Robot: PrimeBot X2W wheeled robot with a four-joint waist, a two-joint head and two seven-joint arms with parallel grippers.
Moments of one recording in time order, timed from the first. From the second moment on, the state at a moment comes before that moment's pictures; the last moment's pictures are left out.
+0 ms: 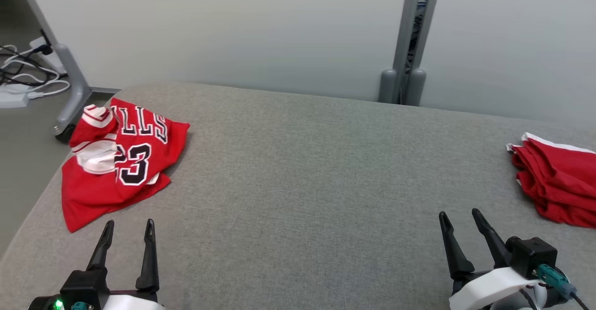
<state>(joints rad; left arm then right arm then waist) 0.06 0.09 0.05 0.19 -0.10 -0.03 -0.26 -0.10 -0.07 0.12 0.40 0.26 0.13 -0.26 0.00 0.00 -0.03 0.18</state>
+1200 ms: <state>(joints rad) 0.09 0.11 0.03 0.15 -0.11 0.00 -0.24 -0.12 -0.07 0.24 0.45 0.31 0.13 -0.26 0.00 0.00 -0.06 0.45</state>
